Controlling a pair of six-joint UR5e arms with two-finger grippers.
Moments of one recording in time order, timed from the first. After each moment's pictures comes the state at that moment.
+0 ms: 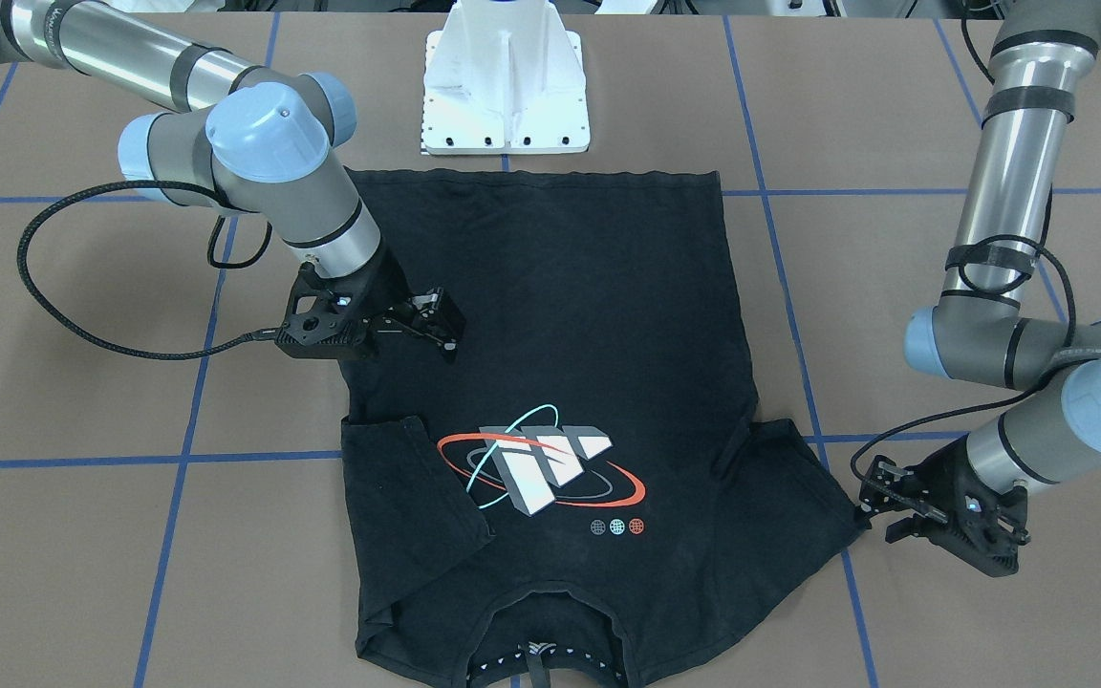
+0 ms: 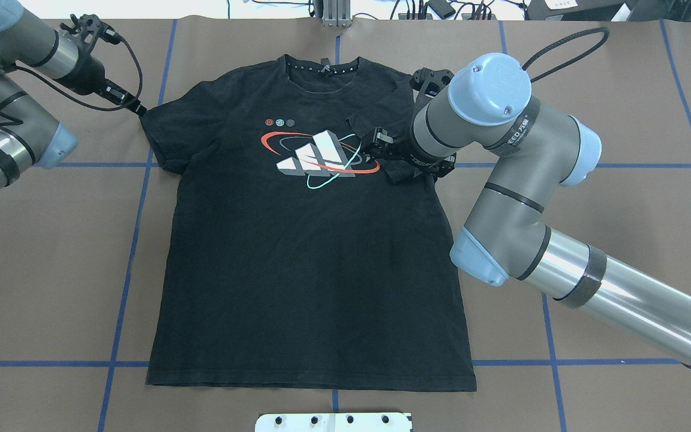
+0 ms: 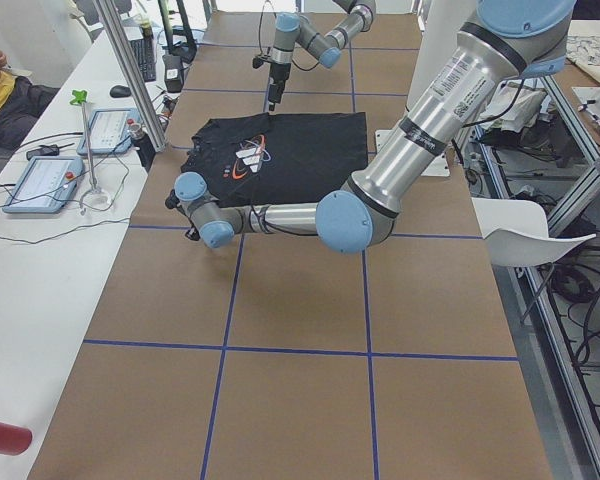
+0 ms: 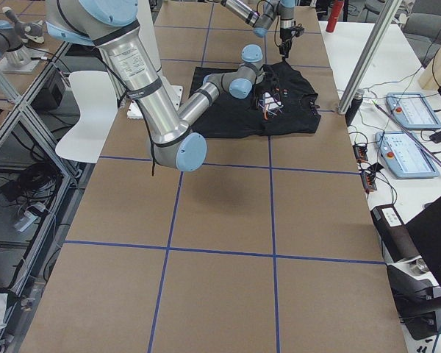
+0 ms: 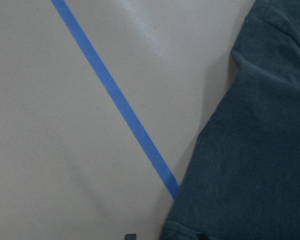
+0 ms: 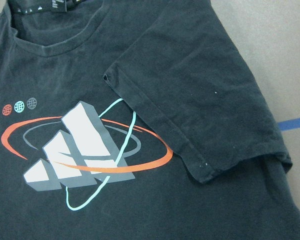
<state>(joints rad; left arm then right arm) -1.06 -2.24 -0.81 -2.50 -2.31 -0.36 0.68 -0.97 1.64 -1.26 1.95 1.40</state>
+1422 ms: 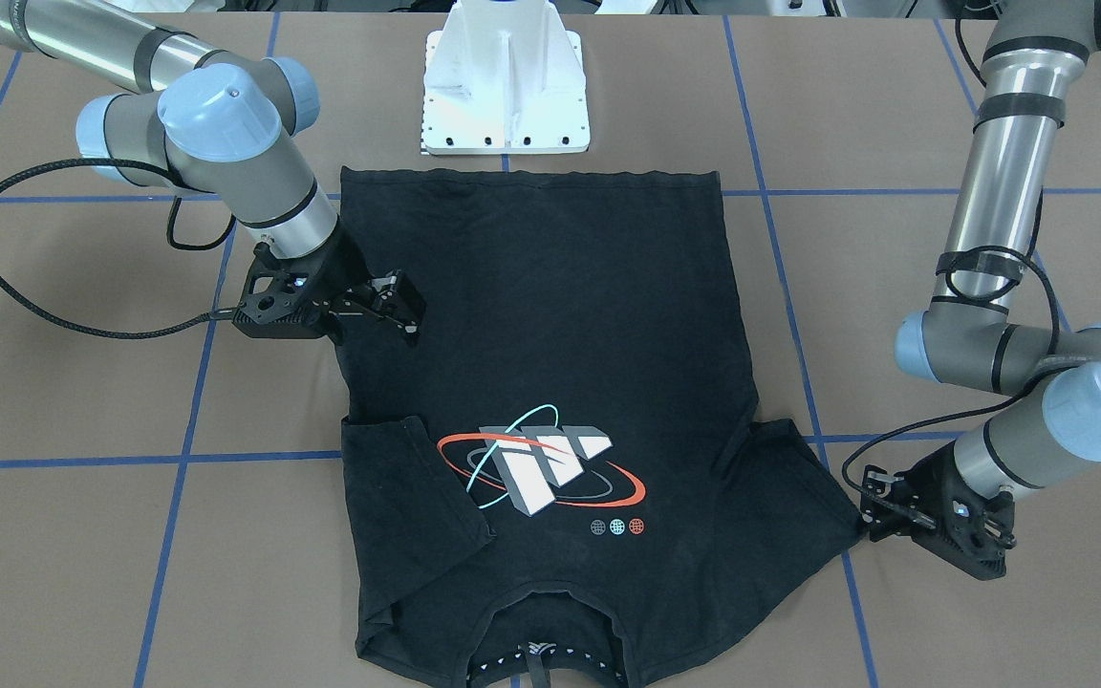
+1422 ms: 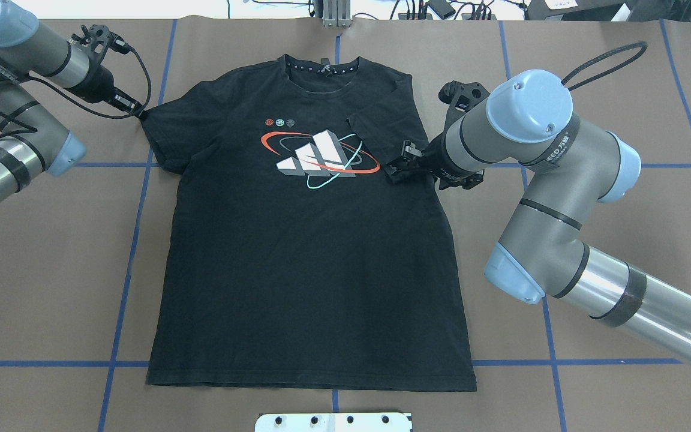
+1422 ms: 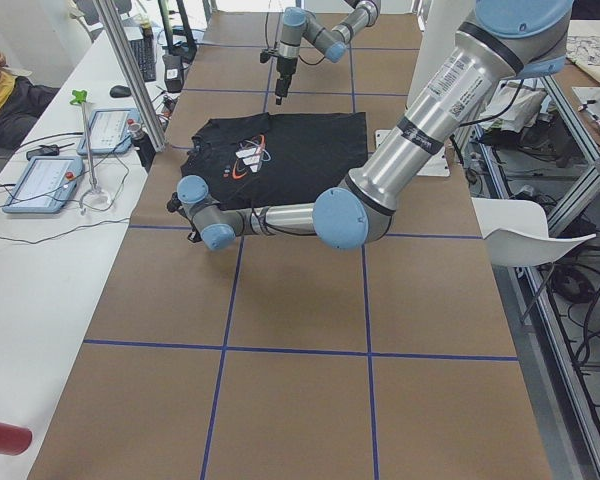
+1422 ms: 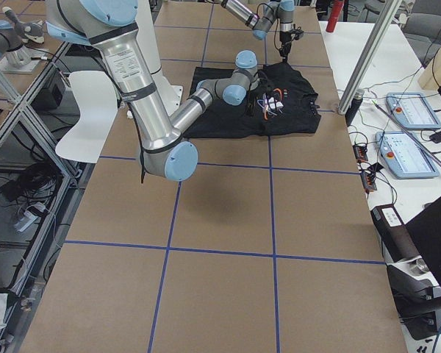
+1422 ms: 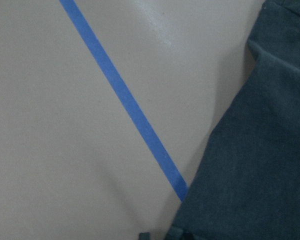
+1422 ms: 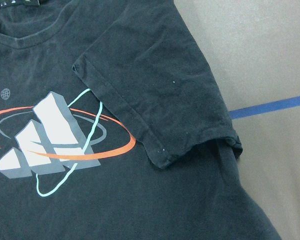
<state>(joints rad) -1.04 -2.25 -0.76 -2.54 -2.29 -0.39 0.68 -1.06 1.72 -1.26 1.95 1.39</state>
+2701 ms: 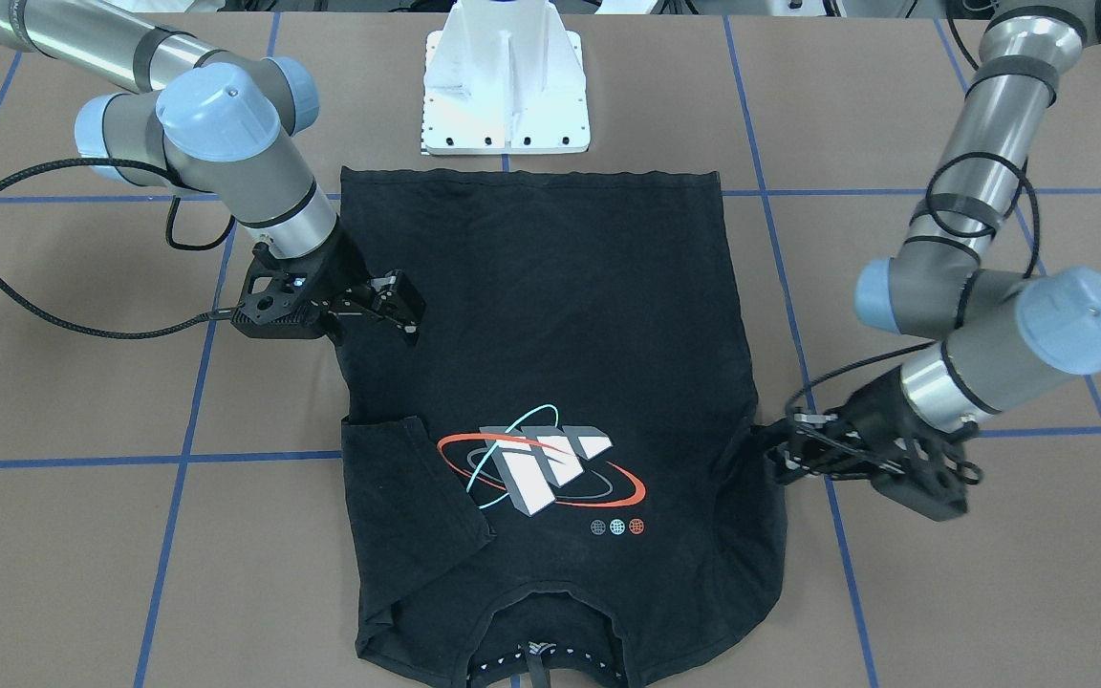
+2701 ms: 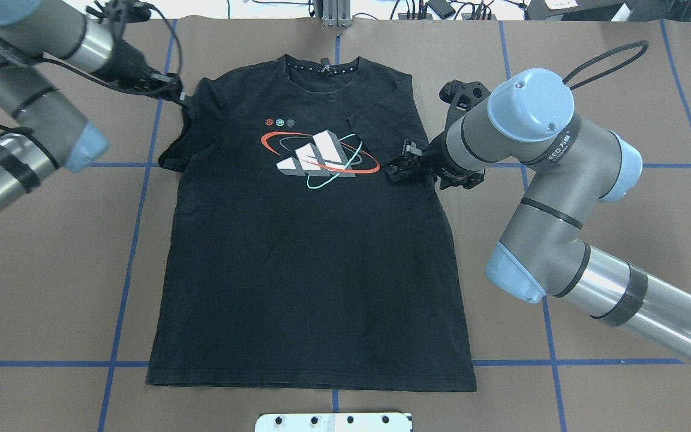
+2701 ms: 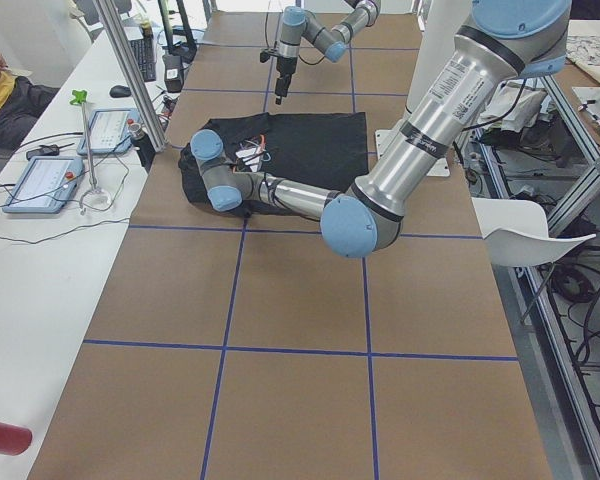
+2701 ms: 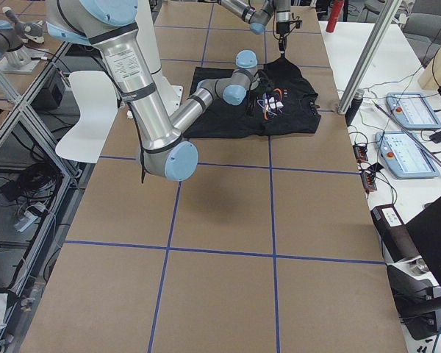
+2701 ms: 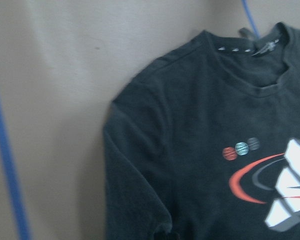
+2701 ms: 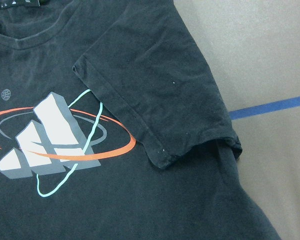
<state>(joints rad) -0.98 -2.22 -1.13 -2.49 -2.36 -0.91 0.68 -1.06 1.72 -1.26 1.96 1.39</state>
